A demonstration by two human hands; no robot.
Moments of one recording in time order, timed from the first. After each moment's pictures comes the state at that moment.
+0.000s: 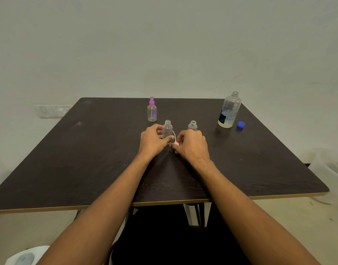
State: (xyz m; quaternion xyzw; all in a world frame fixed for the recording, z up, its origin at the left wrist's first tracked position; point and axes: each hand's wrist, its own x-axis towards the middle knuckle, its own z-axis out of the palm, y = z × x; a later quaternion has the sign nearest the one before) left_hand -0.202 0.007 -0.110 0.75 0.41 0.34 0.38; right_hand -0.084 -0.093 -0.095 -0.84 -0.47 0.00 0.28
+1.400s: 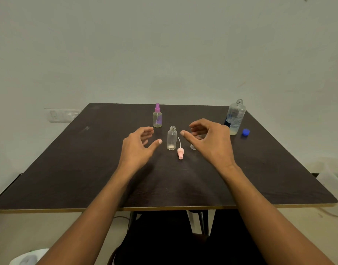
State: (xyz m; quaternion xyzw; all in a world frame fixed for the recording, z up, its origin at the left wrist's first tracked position) left_hand -0.274 -0.018 -0.077 0.75 0.39 0.41 0.34; right_hand -0.084 -0.144 -0.035 -0.72 -0.51 -0.05 0.46
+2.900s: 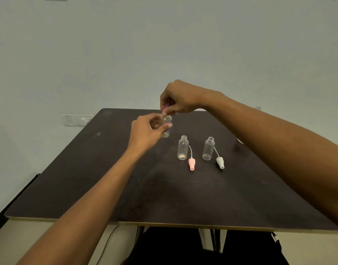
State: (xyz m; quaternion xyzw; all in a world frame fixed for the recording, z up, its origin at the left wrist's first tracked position) left_hand -0.252 0.035 -0.030 0.76 0.40 0.42 0.28; right_hand -0.083 0.014 0.091 -0.58 -0.81 -0.01 0.07
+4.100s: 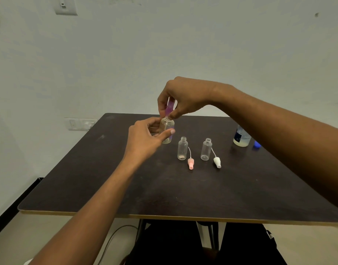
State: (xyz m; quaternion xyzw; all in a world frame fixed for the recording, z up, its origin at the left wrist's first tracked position) left_hand -0.284 -0.031 0.000 0.75 0.39 0.44 0.28; right_hand -0.128 -0.058 0.141 -0.55 -0.83 -0.03 0.00
